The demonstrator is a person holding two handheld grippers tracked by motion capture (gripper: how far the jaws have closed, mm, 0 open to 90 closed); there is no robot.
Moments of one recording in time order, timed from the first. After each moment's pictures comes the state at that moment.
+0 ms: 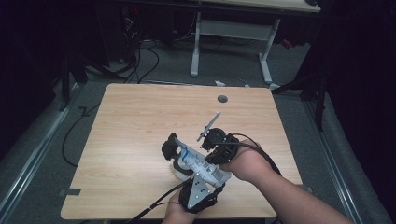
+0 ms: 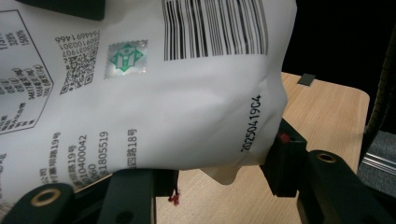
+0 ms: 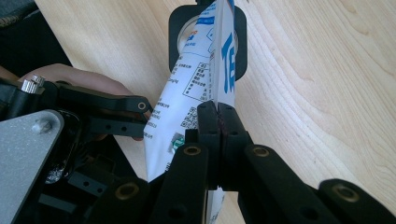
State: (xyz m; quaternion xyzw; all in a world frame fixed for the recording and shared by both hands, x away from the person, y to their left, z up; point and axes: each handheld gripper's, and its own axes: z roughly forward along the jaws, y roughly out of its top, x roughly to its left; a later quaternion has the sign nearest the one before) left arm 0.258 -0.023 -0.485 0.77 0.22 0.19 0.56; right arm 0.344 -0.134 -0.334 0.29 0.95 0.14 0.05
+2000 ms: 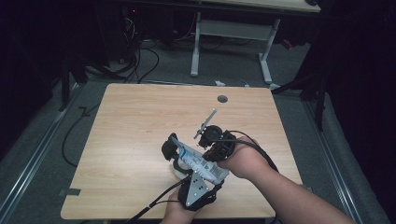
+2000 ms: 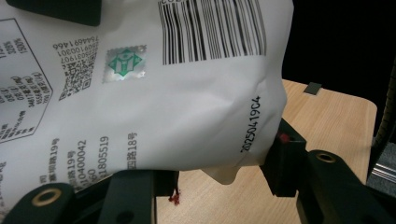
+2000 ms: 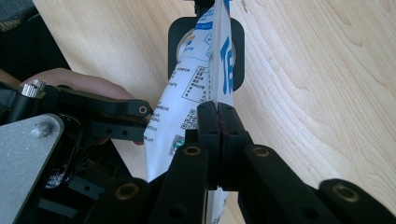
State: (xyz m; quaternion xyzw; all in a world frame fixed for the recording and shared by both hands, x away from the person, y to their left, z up) left arm 0.262 -0.021 -0.482 0.76 0.23 0.19 0.57; right arm 0.348 -0.126 -0.329 0.28 0.95 0.14 0.05
